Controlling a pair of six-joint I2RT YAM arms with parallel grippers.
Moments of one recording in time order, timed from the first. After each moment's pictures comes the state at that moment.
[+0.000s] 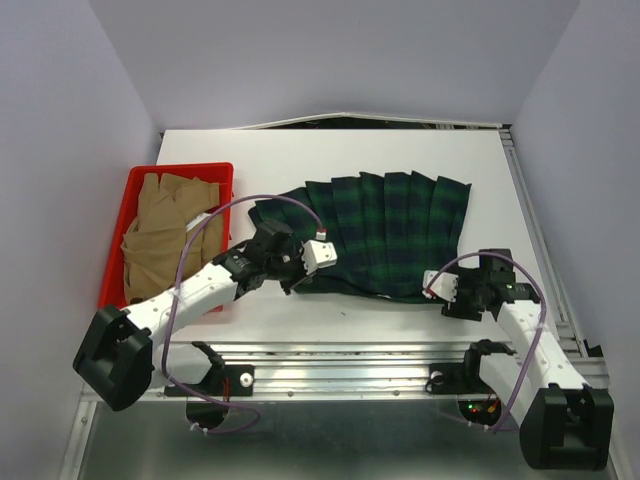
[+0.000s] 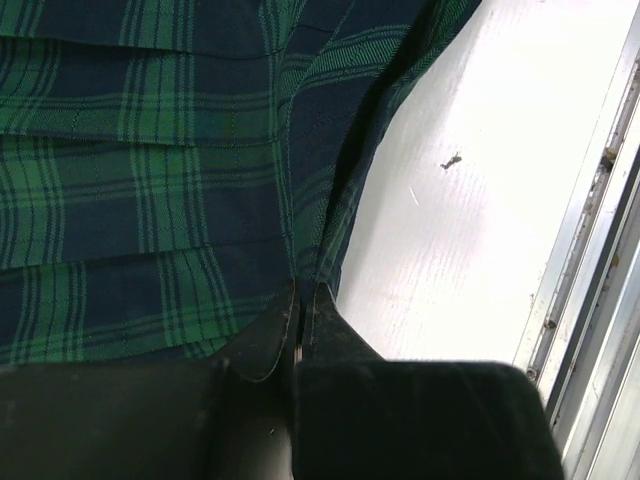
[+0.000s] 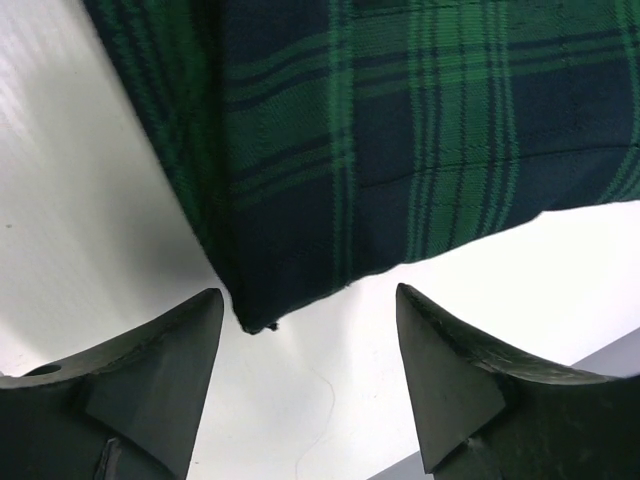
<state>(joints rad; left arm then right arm) -0.69 1.20 0.72 -0.32 0.39 0.47 -0.04 0.86 0.45 -0.70 -0.25 -1.40</state>
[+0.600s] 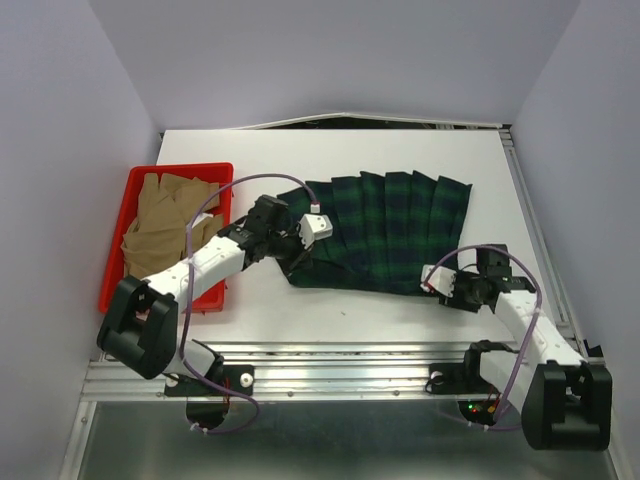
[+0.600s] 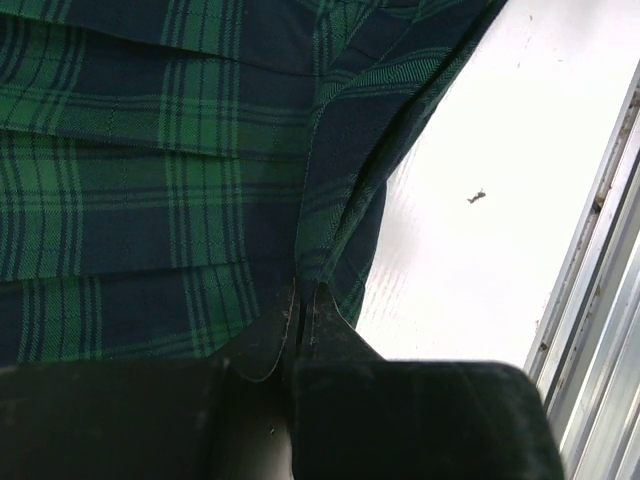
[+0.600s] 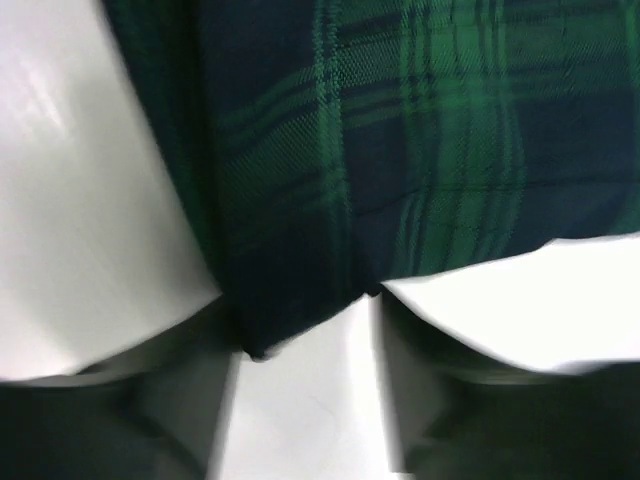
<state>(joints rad) -0.55 1.39 0.87 -0.37 0.54 0.44 -0.04 0.92 0.44 -0.66 -0.28 -1.39</state>
